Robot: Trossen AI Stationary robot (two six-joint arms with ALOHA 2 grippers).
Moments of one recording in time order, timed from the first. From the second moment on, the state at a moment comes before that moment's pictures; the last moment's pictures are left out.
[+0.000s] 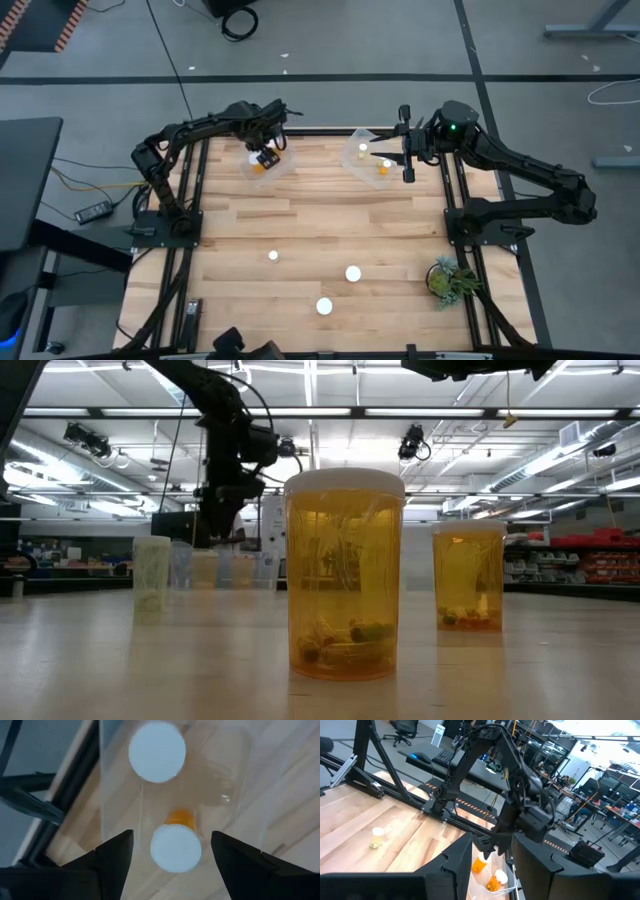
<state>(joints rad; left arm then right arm) 0.67 1.77 1.39 -1.05 -0.21 0.04 -0.51 0.96 0.93 -0.06 -0.53 -0.54</state>
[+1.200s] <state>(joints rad) -0.03 1.77 1.46 -1.17 0.00 -0.49 -0.51 0.96 0.93 -0.07 -0.53 -0.54</state>
